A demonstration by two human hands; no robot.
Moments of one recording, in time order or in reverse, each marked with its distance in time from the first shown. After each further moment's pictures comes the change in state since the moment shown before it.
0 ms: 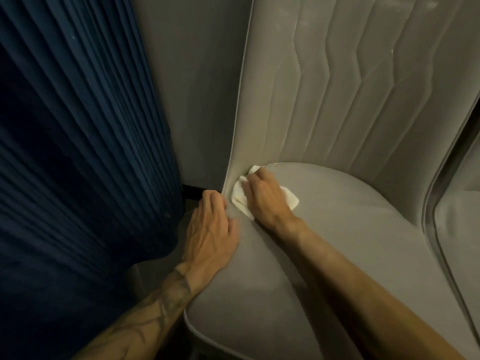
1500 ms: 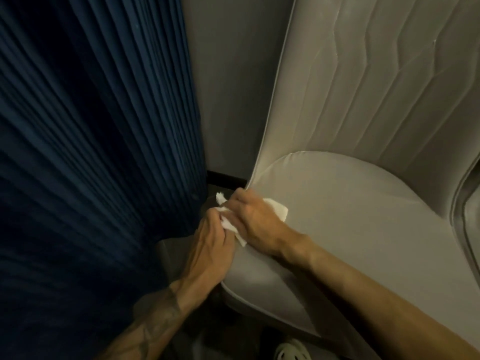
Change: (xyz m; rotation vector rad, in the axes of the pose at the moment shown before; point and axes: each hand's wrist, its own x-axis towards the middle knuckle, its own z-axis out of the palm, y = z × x) left_hand -0.072 -0.043 -0.030 -0.265 -0.135 -0.315; right_hand -0.066 -0.074 0.024 0.127 -0.075 -0.576
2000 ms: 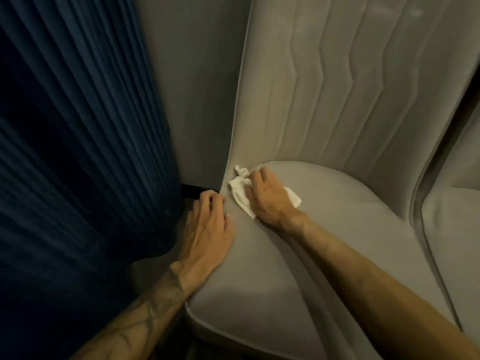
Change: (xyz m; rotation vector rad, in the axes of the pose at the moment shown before) left_hand 0.051 0.051 0.027 0.402 0.040 0.255; right_hand -0.003 0.104 -0.037 -0.224 0.037 0.426
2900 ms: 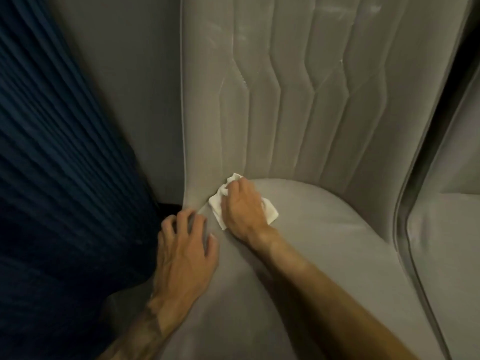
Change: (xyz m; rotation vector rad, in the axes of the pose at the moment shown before) left_hand 0.041 0.033 0.035 0.268 0.075 -0.002; right_hand 0.036 0.043 0.006 -0.046 0.035 0.218
